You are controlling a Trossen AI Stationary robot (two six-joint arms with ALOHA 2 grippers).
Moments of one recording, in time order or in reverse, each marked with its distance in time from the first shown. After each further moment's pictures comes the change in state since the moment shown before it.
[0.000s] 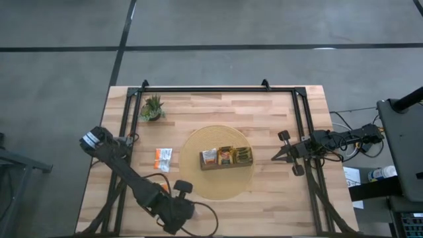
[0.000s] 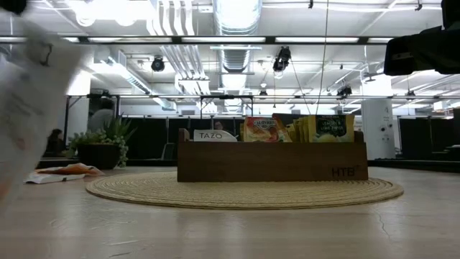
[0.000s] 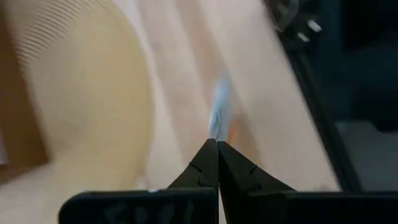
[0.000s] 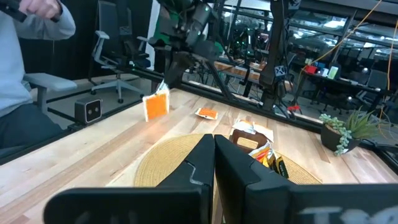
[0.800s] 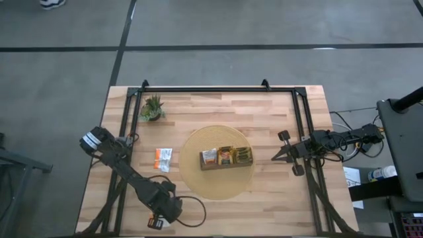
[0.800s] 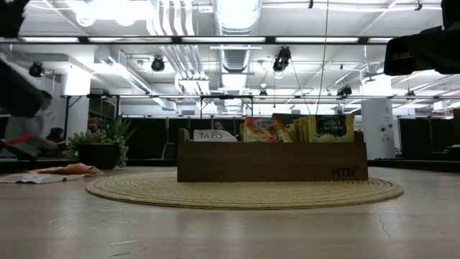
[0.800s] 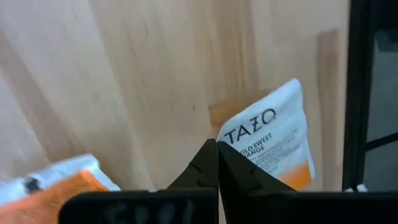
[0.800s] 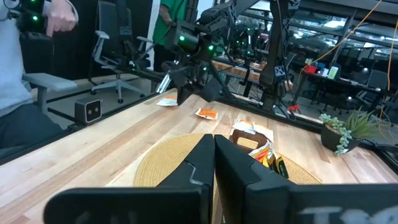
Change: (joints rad) left arm -0.009 0.003 -0.279 0.017 0.430 -0.194; right arm 0.000 0.000 0.000 0.000 0.000 0.000
